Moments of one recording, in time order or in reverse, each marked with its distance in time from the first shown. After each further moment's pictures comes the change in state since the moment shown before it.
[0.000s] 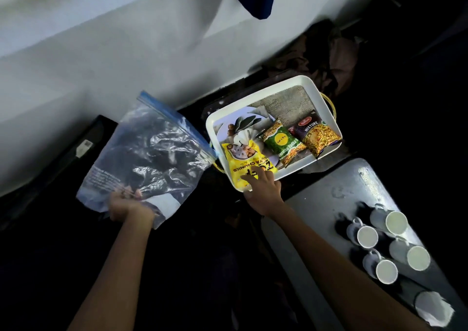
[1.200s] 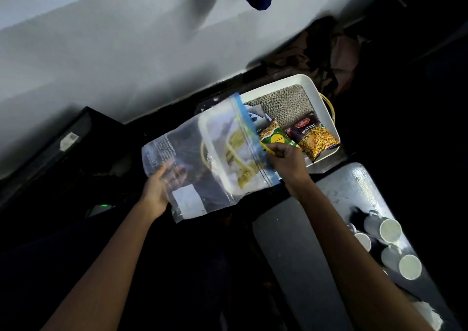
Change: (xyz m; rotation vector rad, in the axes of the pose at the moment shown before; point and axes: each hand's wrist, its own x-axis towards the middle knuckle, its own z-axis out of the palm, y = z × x) left_hand -0.026 -0.036 0.051 0.192 -0.669 -0.305; right_hand 0.025 0.028 -0.076 1.044 0.257 0.132
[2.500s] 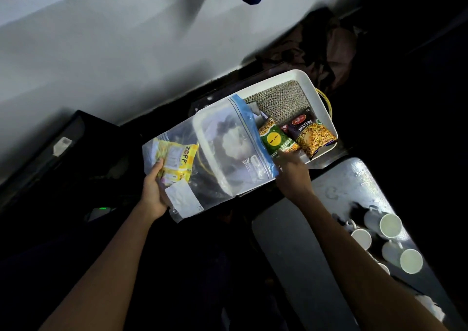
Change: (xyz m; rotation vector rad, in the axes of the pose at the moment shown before) left_hand -0.001 -0.004 0.009 -0.041 -0.136 0.097; right_hand 0.011 0.053 -0.027 -1.022 0.036 -0.365
